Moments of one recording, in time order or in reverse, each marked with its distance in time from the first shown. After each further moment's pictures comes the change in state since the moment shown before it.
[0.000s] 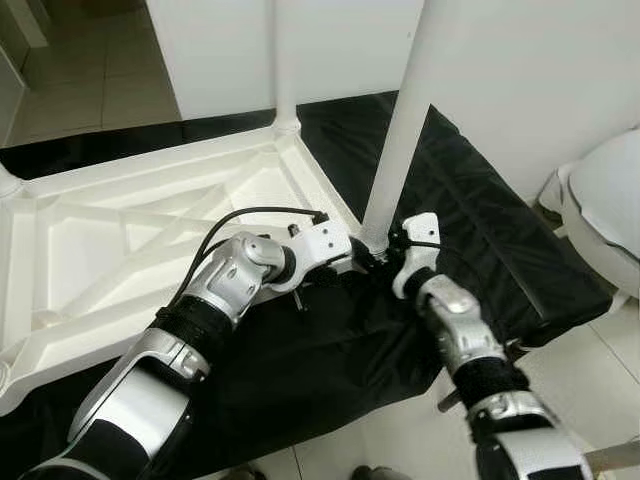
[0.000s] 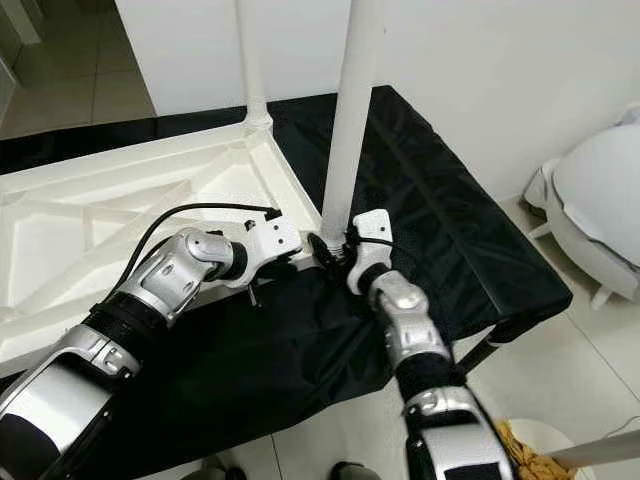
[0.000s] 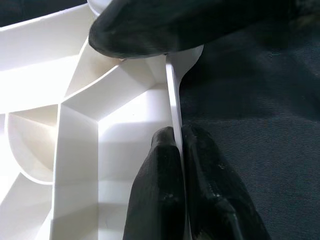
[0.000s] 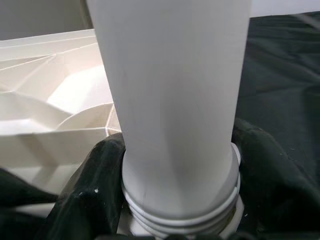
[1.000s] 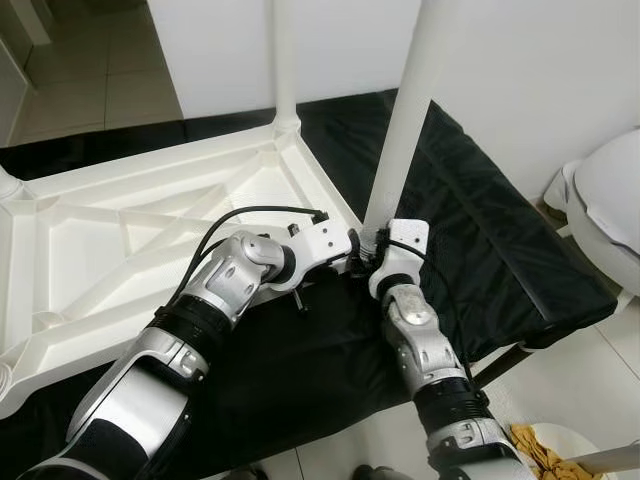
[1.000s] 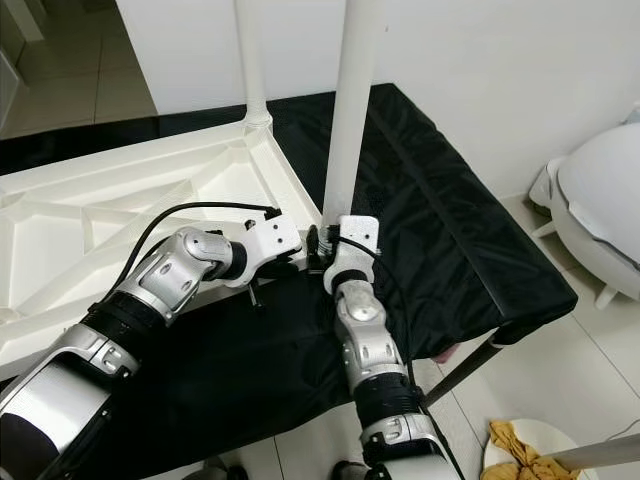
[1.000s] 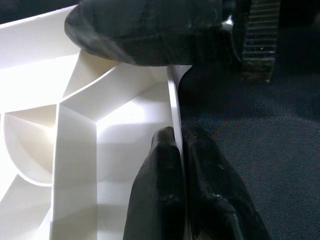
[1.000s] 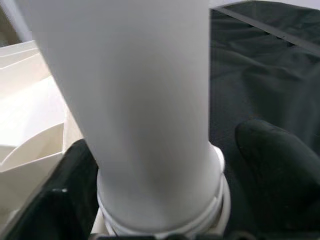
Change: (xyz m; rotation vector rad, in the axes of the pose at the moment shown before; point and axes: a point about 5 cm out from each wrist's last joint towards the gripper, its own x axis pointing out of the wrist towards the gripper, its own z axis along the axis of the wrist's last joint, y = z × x) left arm -0.001 0.001 0.002 0.003 -0.015 -0.002; right arm -0.004 0.015 0.005 0.045 -0.044 -0.294
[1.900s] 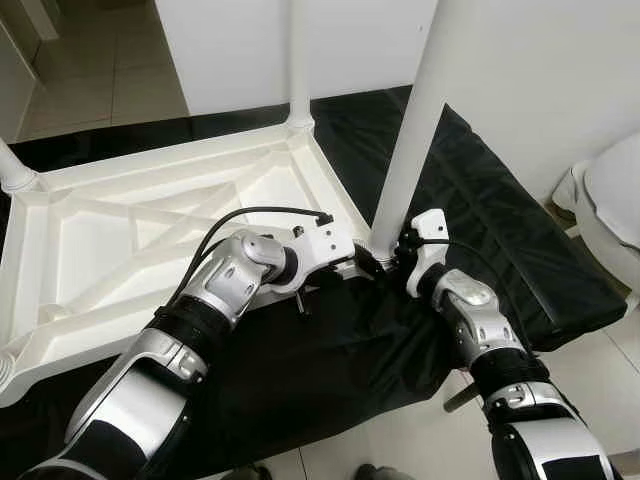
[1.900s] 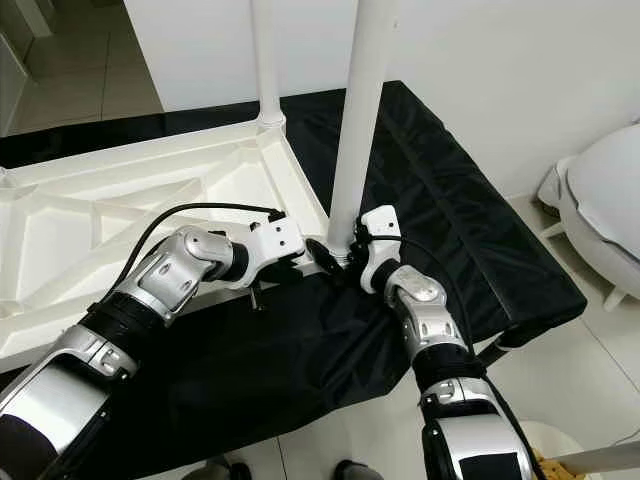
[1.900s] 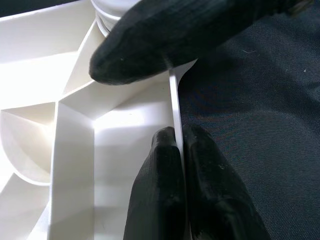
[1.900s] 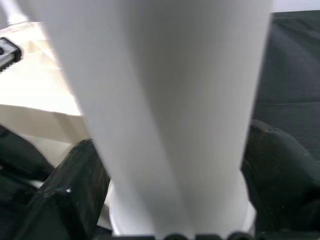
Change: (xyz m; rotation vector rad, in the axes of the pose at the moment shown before) left arm -0.001 -0.003 0.003 0.016 -0.012 -0.042; right arm 0.009 -0.036 0.004 -0.119 0.046 0.610
